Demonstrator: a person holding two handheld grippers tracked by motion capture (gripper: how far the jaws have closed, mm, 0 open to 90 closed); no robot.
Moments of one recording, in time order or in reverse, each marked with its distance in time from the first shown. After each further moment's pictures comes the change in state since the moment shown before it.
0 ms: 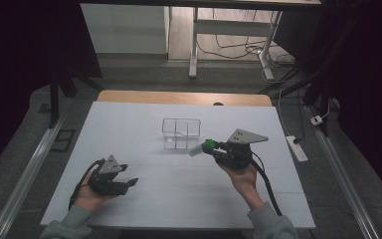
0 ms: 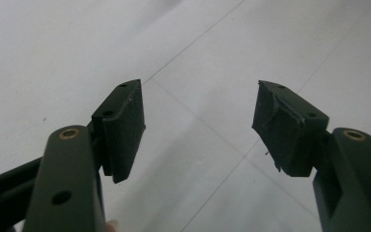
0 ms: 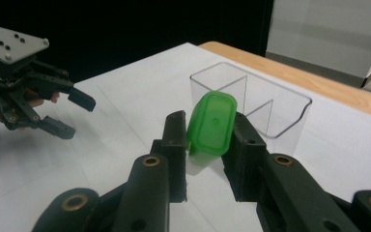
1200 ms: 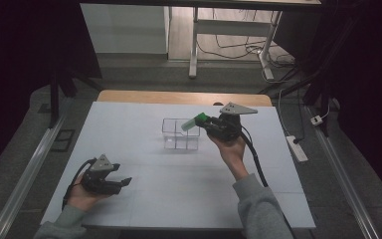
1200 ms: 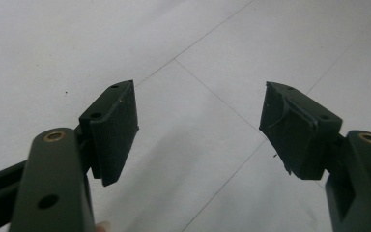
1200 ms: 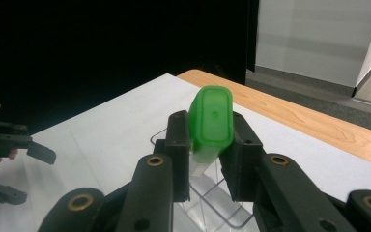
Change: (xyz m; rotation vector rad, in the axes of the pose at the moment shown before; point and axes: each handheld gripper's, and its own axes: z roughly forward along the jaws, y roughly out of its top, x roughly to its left) left arm 0.015 -0.010 -0.004 -0.004 -0.008 -0.057; right arm -0.039 0.042 0.049 -0.047 -0.031 0.066
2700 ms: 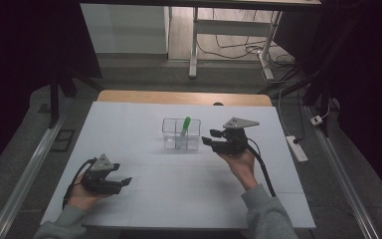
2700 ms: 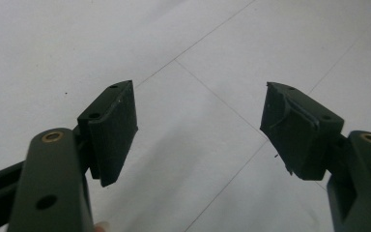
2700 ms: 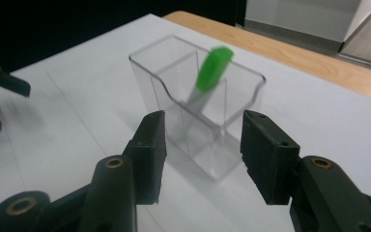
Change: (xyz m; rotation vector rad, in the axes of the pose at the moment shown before) left arm 0.000 0.000 0.001 0.001 -0.001 0.001; right arm -0.006 -0.045 -0.024 0.175 -0.061 -0.018
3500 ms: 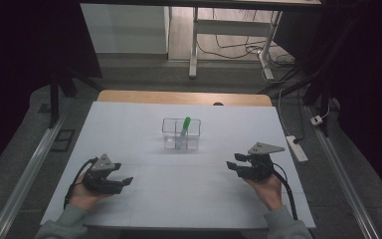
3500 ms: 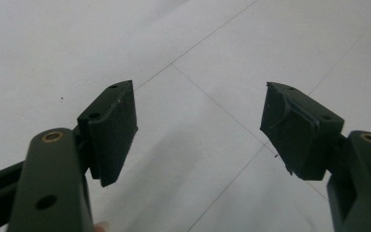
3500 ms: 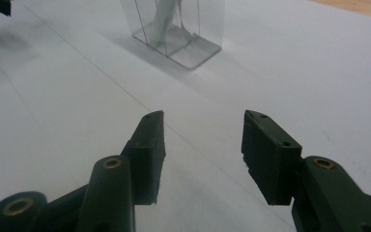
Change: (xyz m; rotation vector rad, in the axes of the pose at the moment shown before) left arm -0.002 0.002 0.002 -0.005 -0.004 0.002; right arm -0.012 -0.071 -0.062 0.106 -0.055 0.017
